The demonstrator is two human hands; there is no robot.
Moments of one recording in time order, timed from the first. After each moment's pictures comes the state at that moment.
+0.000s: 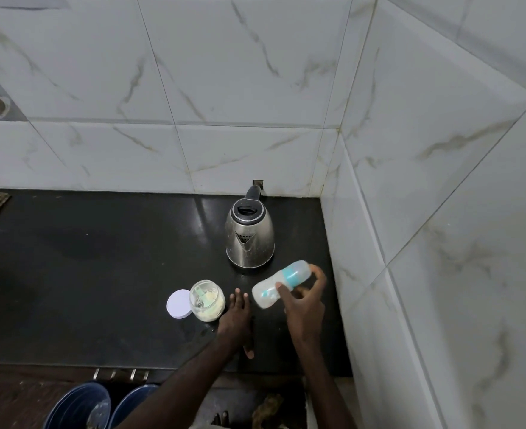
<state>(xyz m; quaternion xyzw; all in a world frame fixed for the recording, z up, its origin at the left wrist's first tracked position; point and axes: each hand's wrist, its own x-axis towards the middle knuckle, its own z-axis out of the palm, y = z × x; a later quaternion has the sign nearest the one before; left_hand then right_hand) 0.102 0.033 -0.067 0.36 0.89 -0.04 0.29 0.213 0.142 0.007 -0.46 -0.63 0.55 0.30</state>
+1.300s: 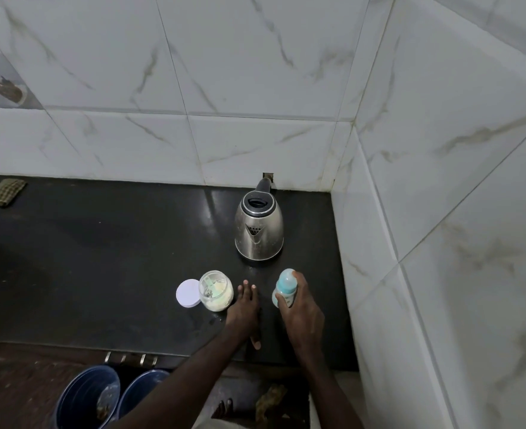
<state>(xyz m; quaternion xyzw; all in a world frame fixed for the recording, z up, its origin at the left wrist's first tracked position) 0.104 0.032 -0.069 0.37 0.89 -0.03 0.27 0.219 0.130 -0.048 -0.37 -0.86 0.28 0.21</state>
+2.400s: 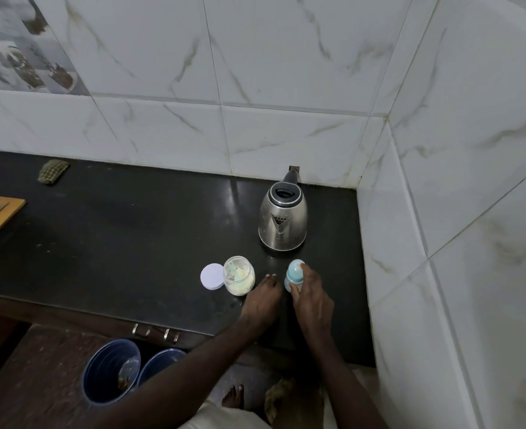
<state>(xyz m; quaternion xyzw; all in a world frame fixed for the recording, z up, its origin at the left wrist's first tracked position) 0.115 0.010 -0.055 0.42 0.89 0.12 0.12 0.206 0.121 -0.064 -0.29 -0.91 0.20 0.24</state>
